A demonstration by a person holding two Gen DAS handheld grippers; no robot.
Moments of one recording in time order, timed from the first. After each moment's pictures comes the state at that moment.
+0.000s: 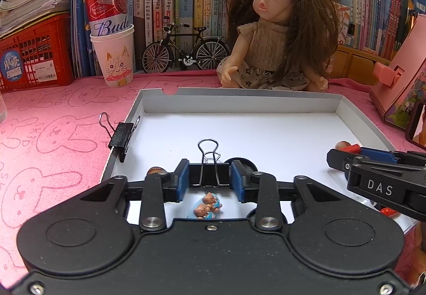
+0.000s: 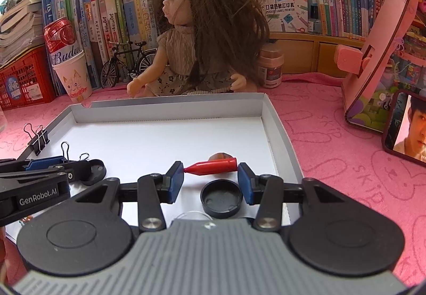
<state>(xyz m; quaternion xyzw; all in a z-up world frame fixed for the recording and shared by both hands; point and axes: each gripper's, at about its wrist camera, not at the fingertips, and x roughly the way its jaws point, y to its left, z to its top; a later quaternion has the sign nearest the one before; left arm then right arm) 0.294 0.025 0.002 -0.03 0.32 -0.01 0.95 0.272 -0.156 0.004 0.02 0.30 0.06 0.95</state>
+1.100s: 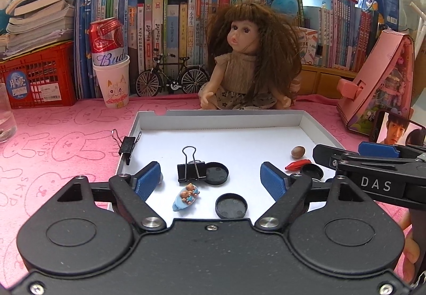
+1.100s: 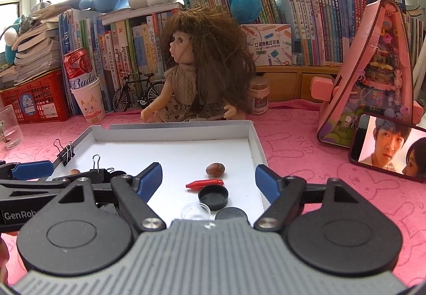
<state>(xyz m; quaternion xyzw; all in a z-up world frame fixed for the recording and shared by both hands) 0.225 0.016 0.044 -0.02 0.27 -0.03 0.96 0.214 -0.168 0.044 0.01 0.25 0.06 0.97</state>
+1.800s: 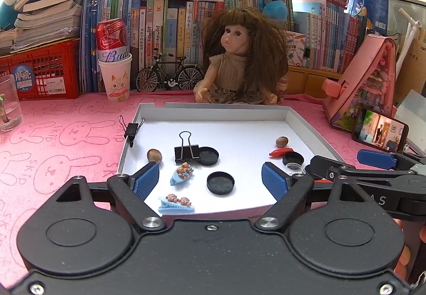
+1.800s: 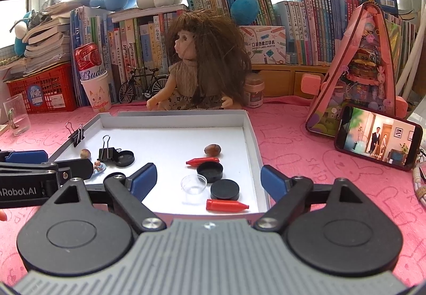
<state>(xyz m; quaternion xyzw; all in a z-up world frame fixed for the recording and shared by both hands) 0.178 0.019 0.049 -0.04 0.27 -0.05 0.96 0.171 -0.176 0.043 0.00 0.25 0.07 0.97</state>
